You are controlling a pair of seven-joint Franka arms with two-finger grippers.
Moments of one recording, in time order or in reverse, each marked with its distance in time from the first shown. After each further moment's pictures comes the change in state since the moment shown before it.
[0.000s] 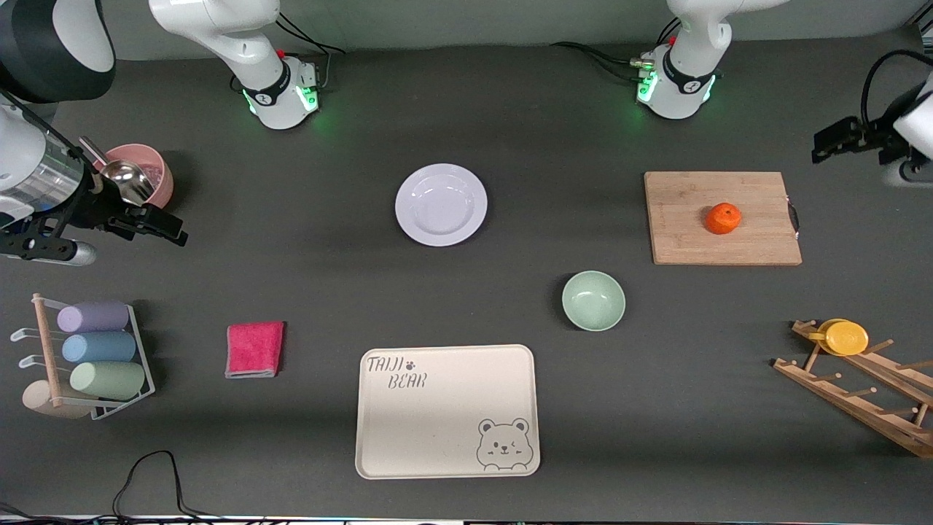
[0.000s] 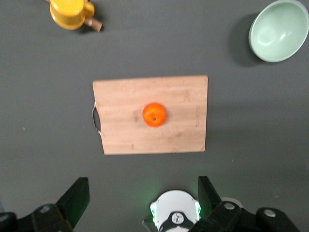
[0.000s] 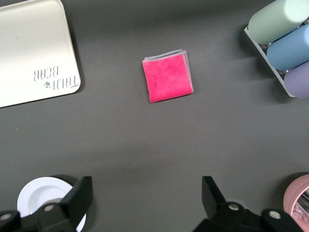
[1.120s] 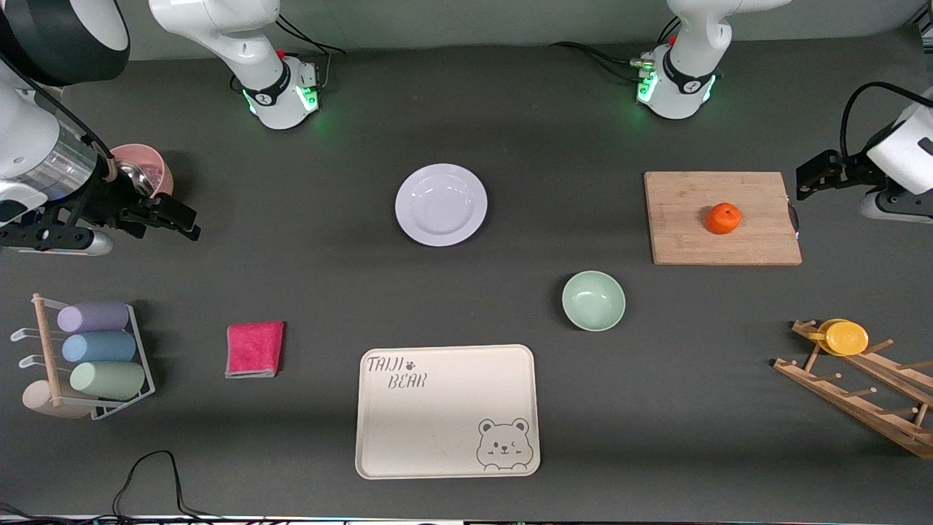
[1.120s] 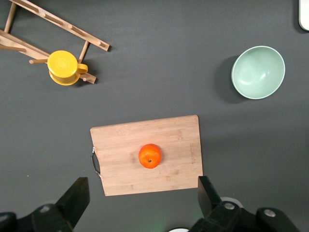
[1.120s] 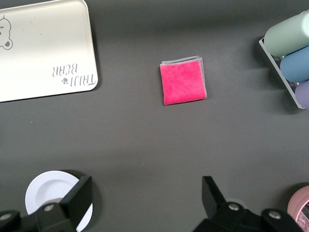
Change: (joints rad) left arm -0.061 0.159 -0.024 0.155 -0.003 0.120 0.000; right arm 0.004 -0.007 0.059 0.031 0.000 -0.016 -0.006
